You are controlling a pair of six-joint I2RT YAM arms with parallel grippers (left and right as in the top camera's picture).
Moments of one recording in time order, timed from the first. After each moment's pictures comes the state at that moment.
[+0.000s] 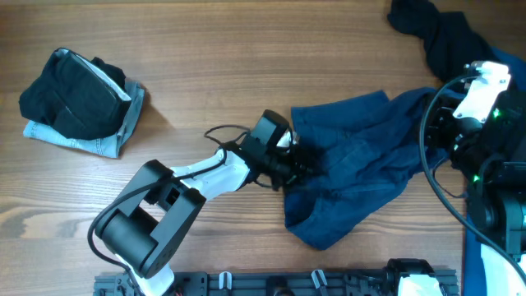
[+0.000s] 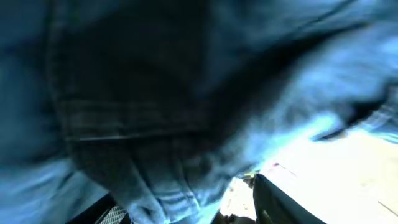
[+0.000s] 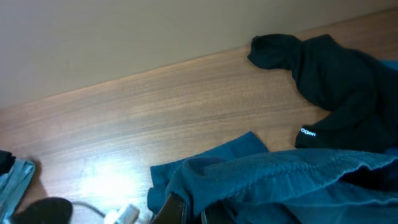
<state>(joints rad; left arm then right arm) -0.69 1.85 0.90 0.05 0.80 -1.25 -0.03 0.96 1.28 -0.88 -0.11 0.23</state>
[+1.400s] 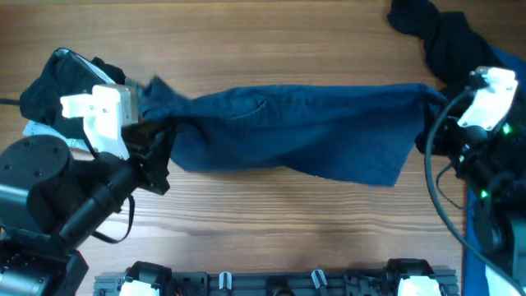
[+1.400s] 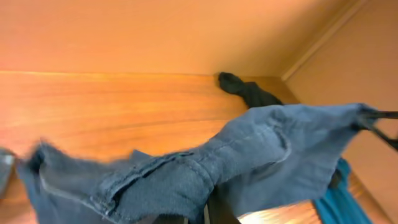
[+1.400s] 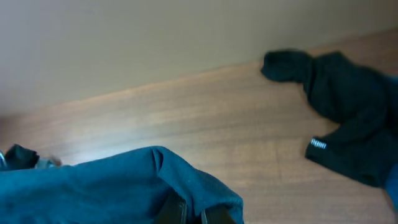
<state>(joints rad) -0.25 0.90 1.53 -1.02 0.27 -0.28 -0.03 0.89 1.31 -0.89 -0.15 0.22</state>
